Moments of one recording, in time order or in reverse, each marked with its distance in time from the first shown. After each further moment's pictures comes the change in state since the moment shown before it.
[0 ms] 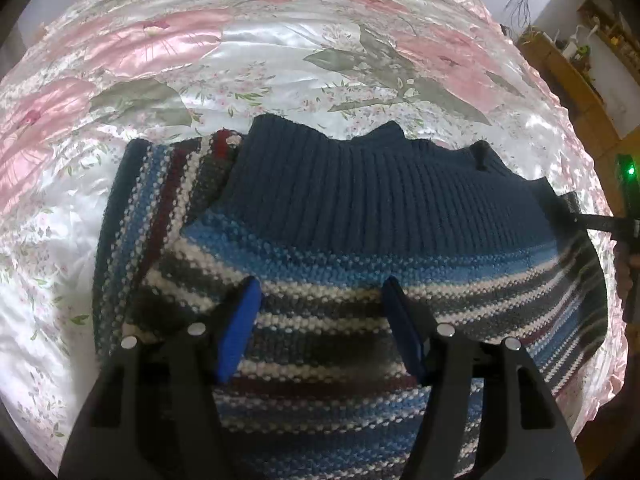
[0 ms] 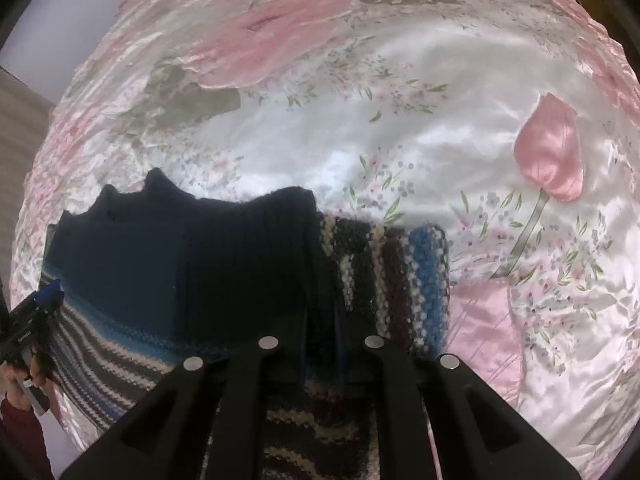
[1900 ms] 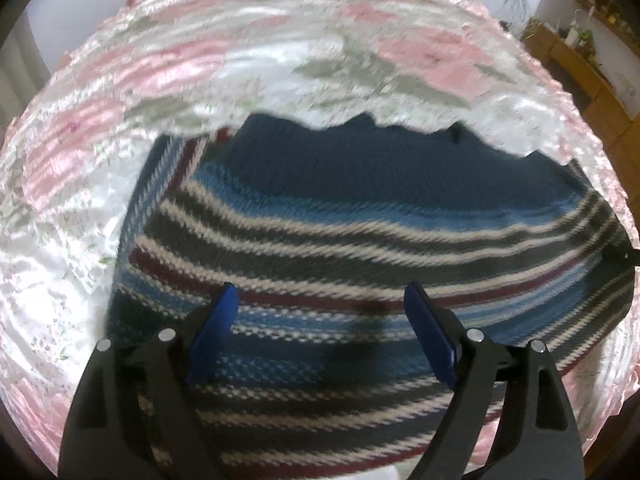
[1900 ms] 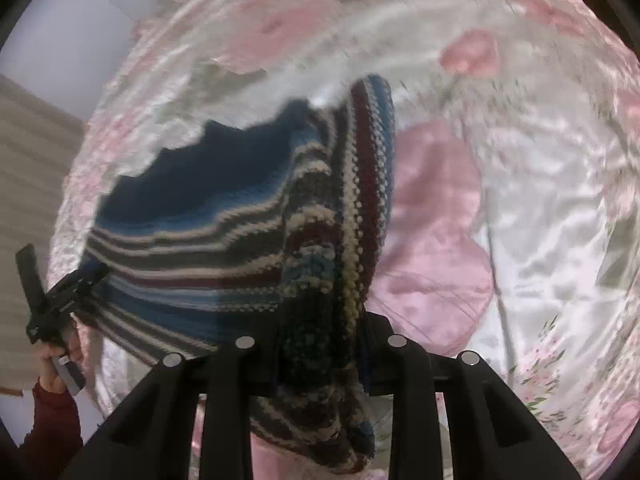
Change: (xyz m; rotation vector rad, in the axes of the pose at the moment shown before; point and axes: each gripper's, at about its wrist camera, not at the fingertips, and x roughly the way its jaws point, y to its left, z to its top) left arm -0.025 -0.038 -0.047 0.033 -0.037 0.130; right arm -0.060 -0.022 -0.109 0.075 -0.018 0.113
